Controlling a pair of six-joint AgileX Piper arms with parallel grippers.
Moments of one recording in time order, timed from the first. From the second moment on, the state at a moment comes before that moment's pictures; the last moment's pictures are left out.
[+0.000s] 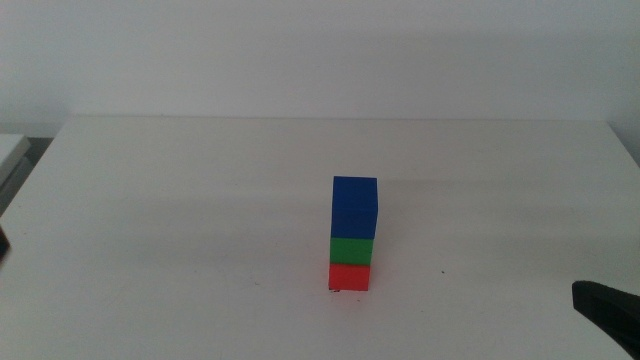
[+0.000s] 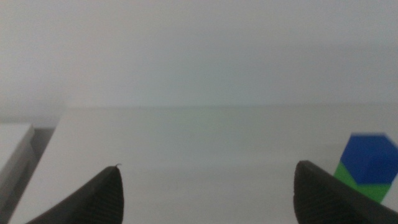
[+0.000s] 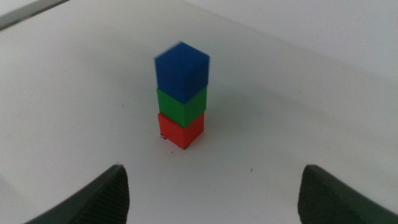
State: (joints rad) left arm 0.00 0.24 -0.55 -0.31 0.63 0.18; right arm 0.81 0.54 -0.63 -0.32 0.66 0.29
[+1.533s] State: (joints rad) left arm 0.00 0.00 0.00 -0.19 0.27 0.18; right arm 0.02 0.00 0.00 -0.14 0.30 0.30
